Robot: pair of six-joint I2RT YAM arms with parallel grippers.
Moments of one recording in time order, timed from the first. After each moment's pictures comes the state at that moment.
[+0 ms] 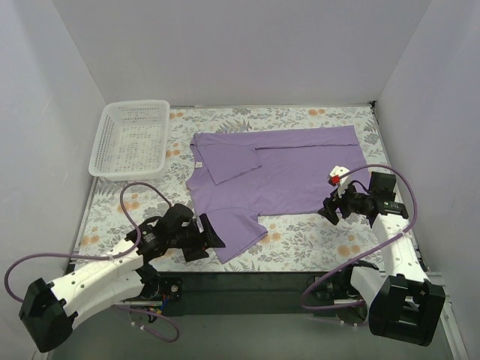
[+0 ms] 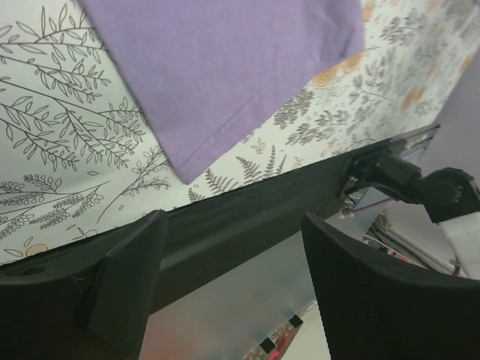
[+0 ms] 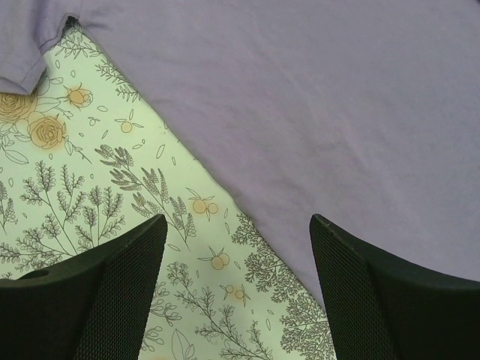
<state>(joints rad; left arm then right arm) -0.73 0.74 0.43 -0.56 0.25 -1.13 -0.17 0.95 0.59 -0.56 -0.82 -0.83</state>
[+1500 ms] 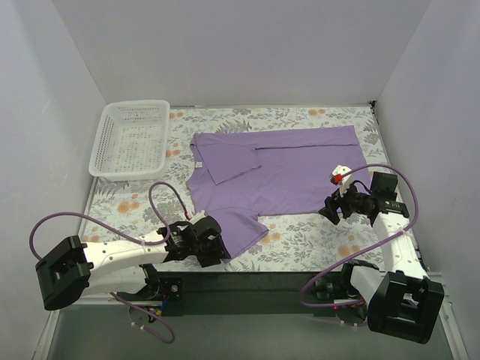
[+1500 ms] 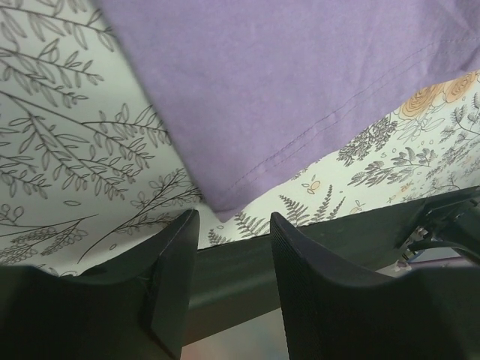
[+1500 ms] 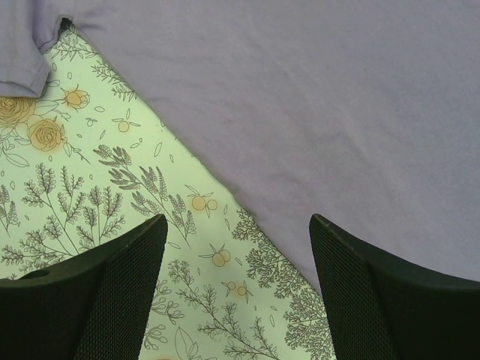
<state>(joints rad) -1.06 1.12 0.45 -0.39 -0.04 -1.37 -0.20 0.98 0.59 -0.56 -0.83 -0.82</state>
